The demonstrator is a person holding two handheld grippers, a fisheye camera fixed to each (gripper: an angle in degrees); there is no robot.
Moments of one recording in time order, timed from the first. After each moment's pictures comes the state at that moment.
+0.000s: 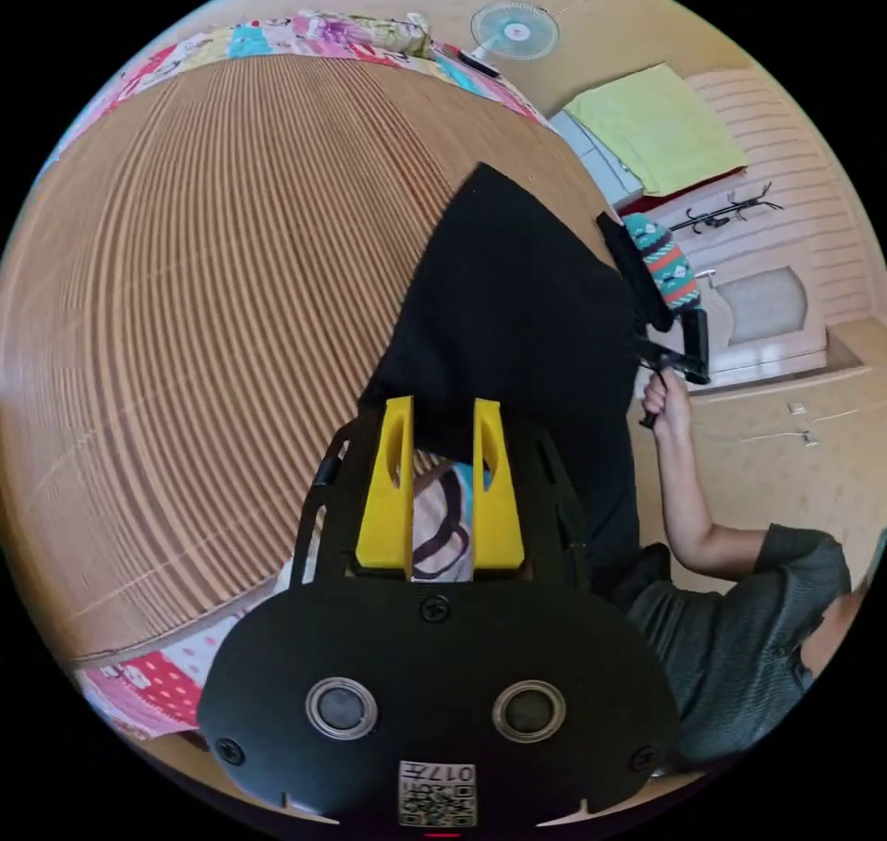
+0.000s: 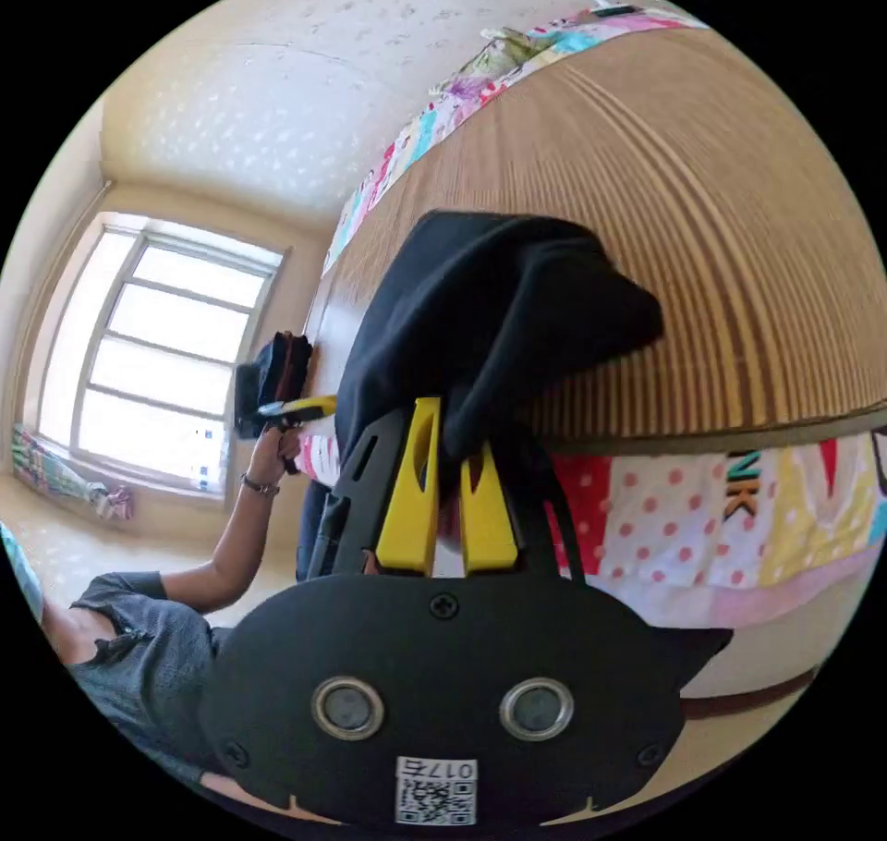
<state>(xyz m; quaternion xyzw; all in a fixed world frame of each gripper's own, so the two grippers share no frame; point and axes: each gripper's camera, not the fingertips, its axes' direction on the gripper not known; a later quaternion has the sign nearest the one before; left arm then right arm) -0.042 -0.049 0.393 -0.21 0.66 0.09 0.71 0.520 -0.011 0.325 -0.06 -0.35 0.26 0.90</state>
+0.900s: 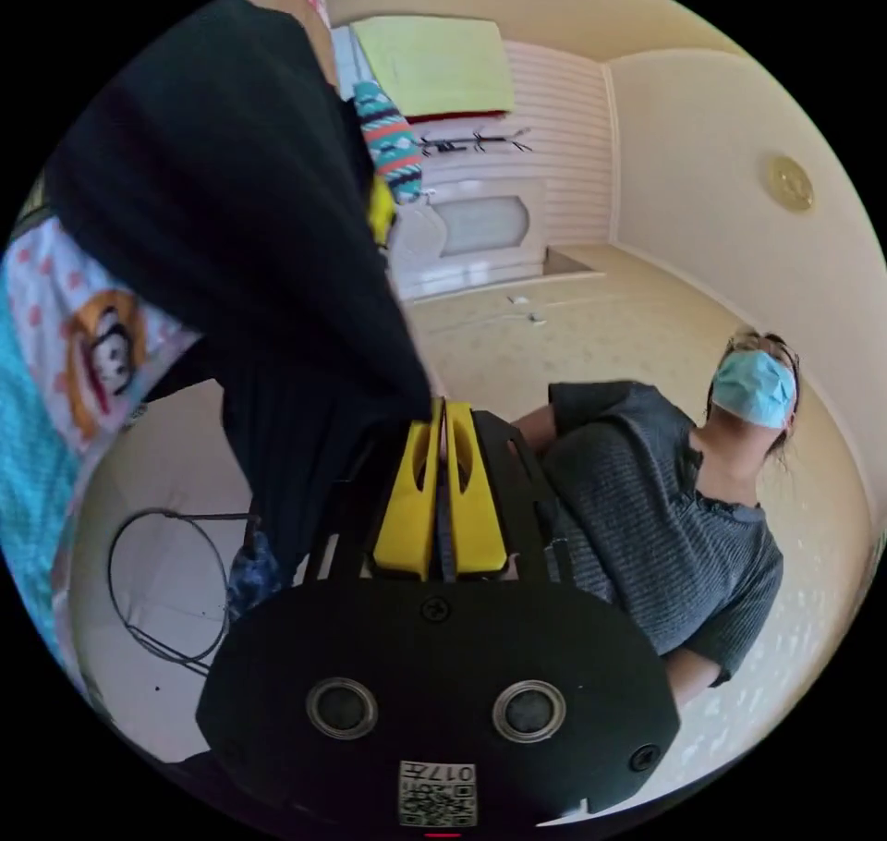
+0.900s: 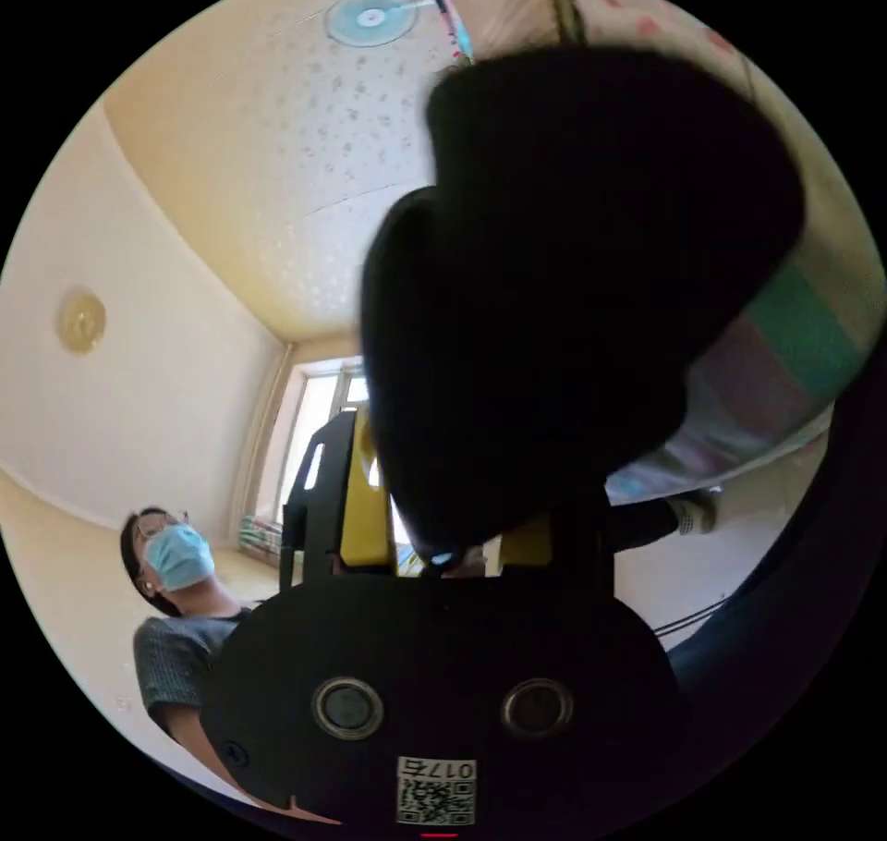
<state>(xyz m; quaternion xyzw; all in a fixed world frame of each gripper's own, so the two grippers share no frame) -0.109 -0.059 0.416 -0.24 0.92 0.14 0.29 0.488 0.163 0.328 -0.01 -0.67 0.42 0.62</state>
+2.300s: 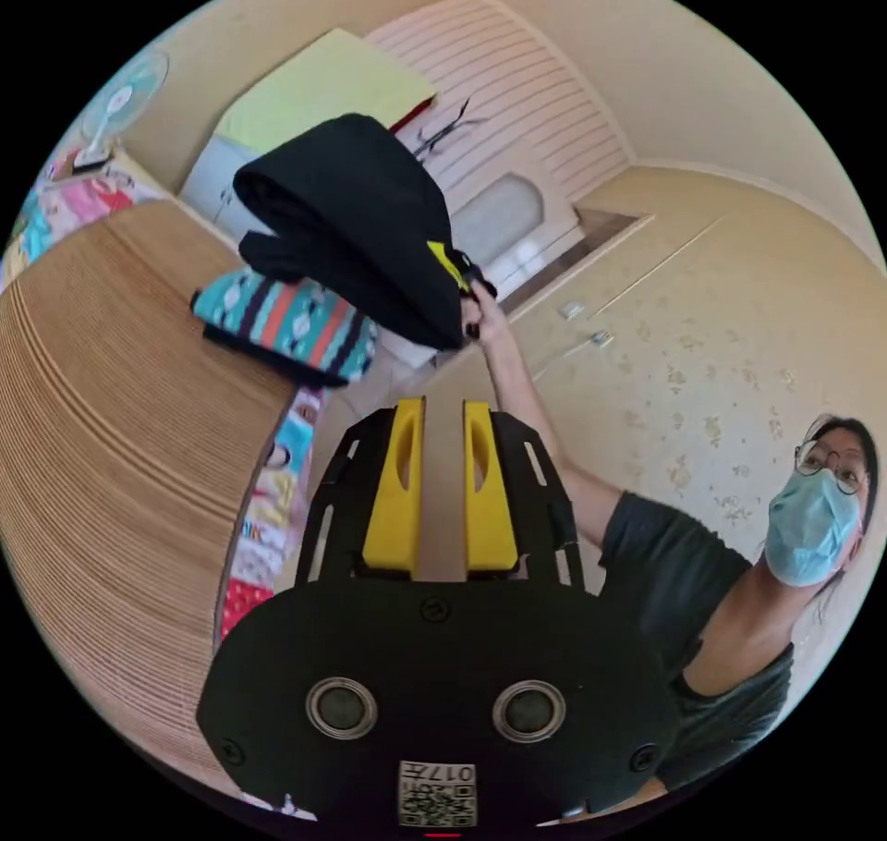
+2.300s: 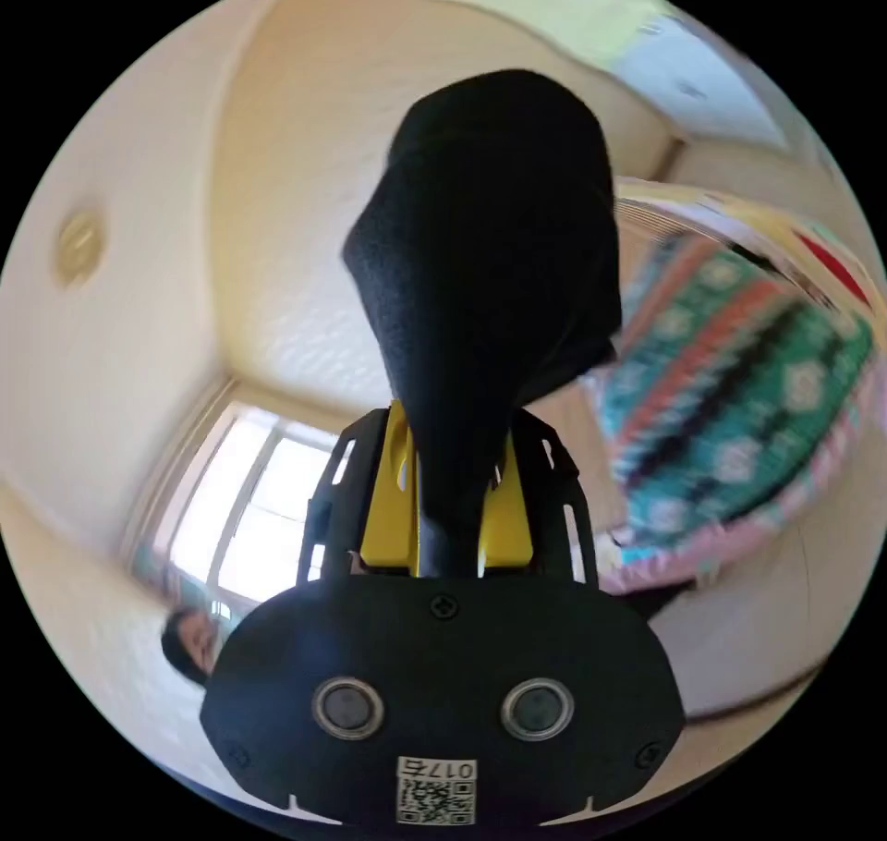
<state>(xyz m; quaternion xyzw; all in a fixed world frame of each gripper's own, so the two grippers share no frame) 0.158 -0.289 0.126 -0.13 0.83 0.30 0.46 0.904 0.110 0.047 0.05 -0.39 0.49 0.78</state>
